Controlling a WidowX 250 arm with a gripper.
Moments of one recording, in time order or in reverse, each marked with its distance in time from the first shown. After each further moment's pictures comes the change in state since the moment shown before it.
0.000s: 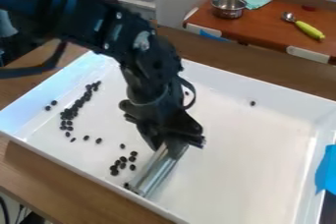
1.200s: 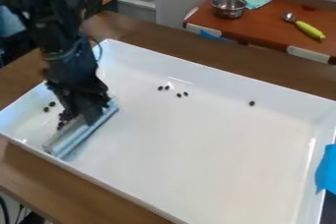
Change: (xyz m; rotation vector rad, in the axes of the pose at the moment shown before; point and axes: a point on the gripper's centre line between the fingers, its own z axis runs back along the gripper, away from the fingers) arm -0.005 0.119 0.008 0.016 0.142 0.031
